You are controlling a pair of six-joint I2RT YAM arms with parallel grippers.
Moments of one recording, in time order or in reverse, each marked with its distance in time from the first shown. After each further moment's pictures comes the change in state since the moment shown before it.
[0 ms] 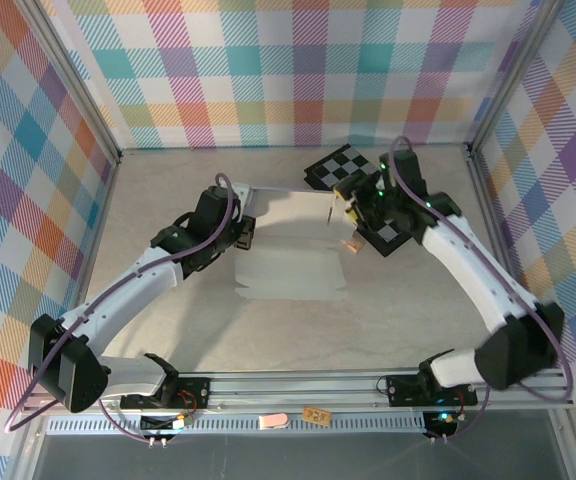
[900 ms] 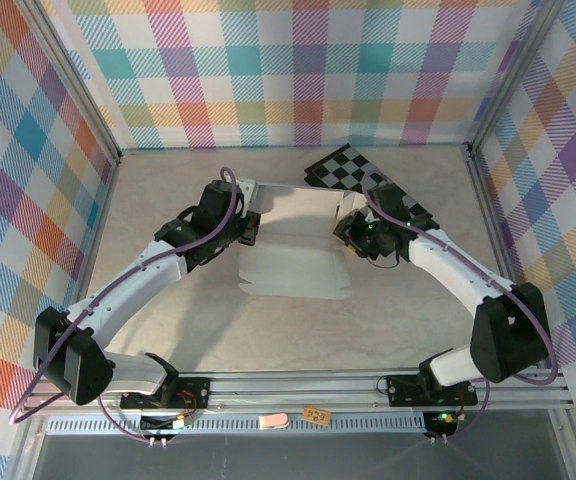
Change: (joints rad) left arm 0.001 0.044 0.045 -0.002 0.048 0.008; right arm 0.018 0.095 -0.248 0.123 -0.023 -0.223
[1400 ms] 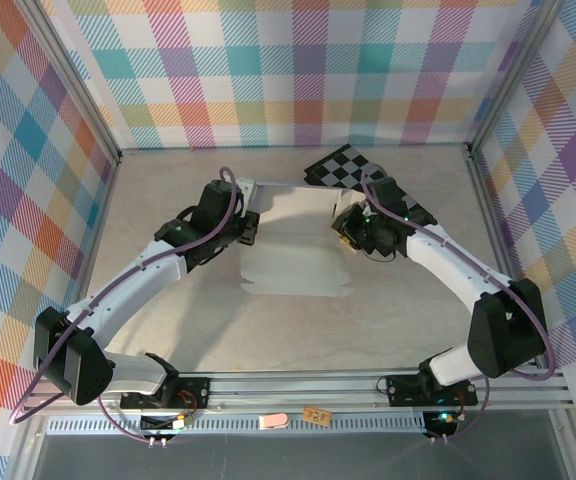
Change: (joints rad) left arm 0.001 0.000 0.001 -0.006 -0.010 -0.002; right arm 0.013 0.033 0.059 0.019 -0.005 0.058
